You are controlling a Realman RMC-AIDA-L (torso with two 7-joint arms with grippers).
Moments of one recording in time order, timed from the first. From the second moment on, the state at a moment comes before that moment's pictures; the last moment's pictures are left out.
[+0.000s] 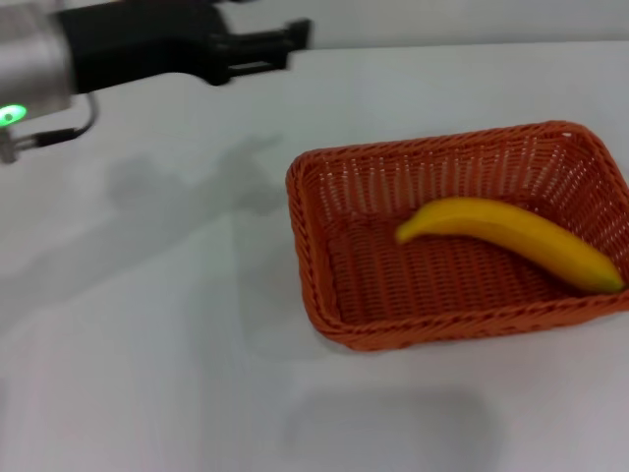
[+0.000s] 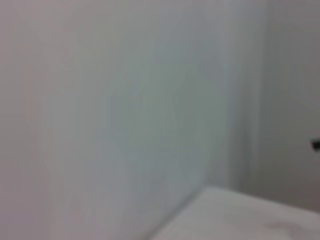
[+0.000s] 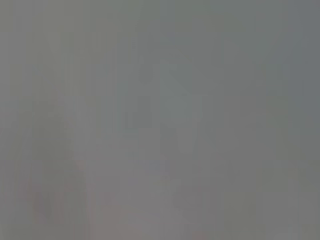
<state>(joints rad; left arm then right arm) -0.30 -2.08 -1.88 -1.51 1.72 -1.15 1.20 0.27 1.97 -0.28 -1.11 1.35 1.54 -1.39</state>
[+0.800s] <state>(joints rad) -0.03 -2.08 -2.09 -0.82 0.92 -1.29 2.09 0.24 2.00 -0.09 -0.58 1.63 1.54 -2.04</state>
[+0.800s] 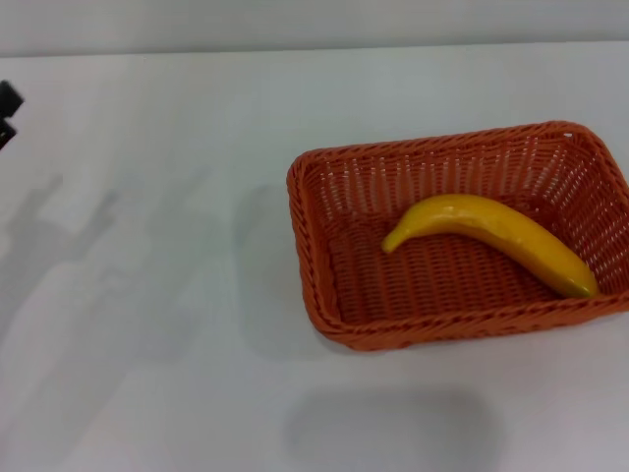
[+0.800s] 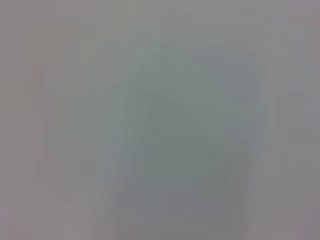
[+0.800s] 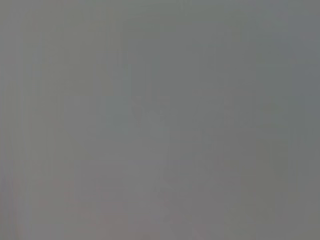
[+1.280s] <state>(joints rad) -0.07 -2.08 -2.12 -0.56 0.75 -1.39 2.35 0.24 1.99 -0.08 -0.52 1.64 1.52 -2.14</state>
